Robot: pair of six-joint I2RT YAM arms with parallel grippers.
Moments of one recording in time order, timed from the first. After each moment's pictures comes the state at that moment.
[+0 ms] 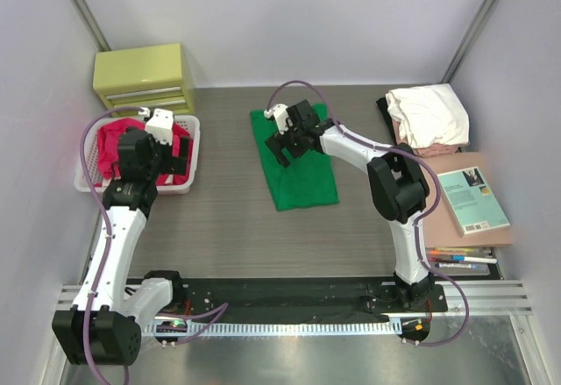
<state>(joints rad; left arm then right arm) -0.01 0.97 0.92 -0.38 -0.04 0.23 0.58 2.09 1.63 -0.37 -0.10 -0.24</state>
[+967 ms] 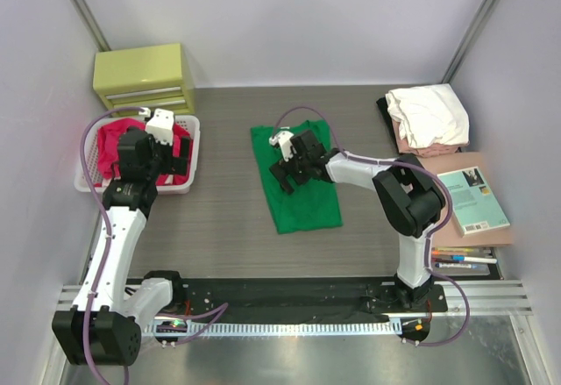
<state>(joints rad) -0.01 0.97 0.92 -0.38 -0.02 0.24 0.63 1.95 1.24 -0.15 -0.09 -0.16</state>
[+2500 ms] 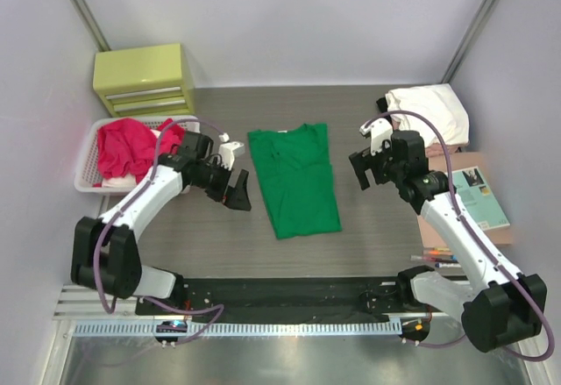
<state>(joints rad) -0.27 1.38 0.98 -0.69 0.63 0.17 0.26 1.06 0.87 -0.41 -0.02 -0.28</state>
